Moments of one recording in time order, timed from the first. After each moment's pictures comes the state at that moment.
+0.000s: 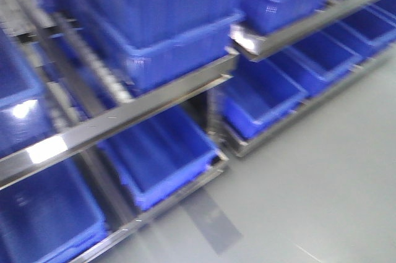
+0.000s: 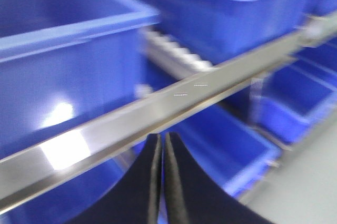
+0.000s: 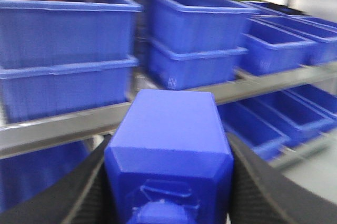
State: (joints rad) arm 0.00 0.04 -0.33 0.11 0.41 -0.20
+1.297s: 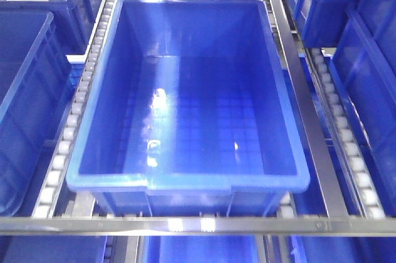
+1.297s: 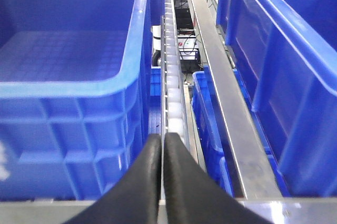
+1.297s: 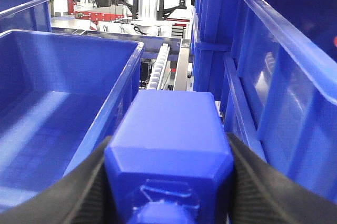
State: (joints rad) arm 0.00 0.04 -0.33 0.11 0.41 -0.20
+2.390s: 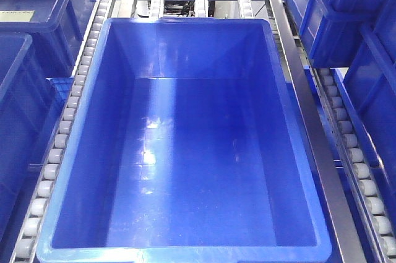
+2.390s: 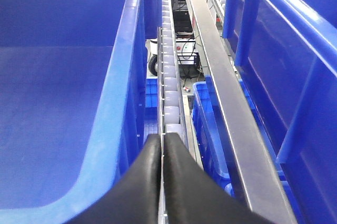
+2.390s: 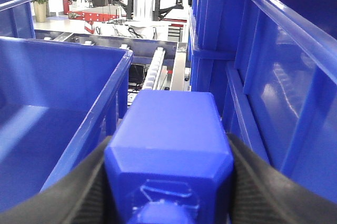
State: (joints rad) arm 0.00 0.04 -0.33 0.11 0.41 -0.20
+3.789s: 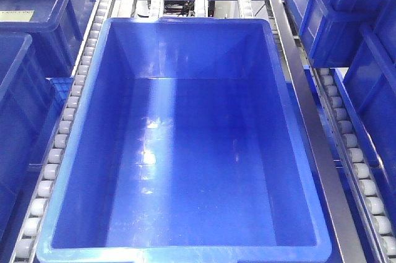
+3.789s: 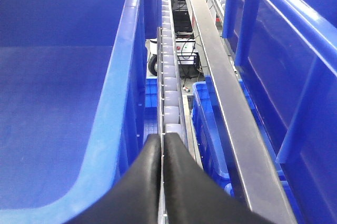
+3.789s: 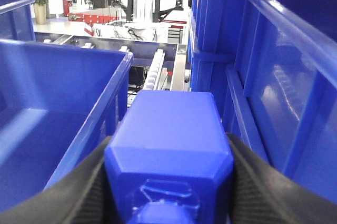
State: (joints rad) arm 0.00 0.10 -0.34 0.12 0.38 -0.20
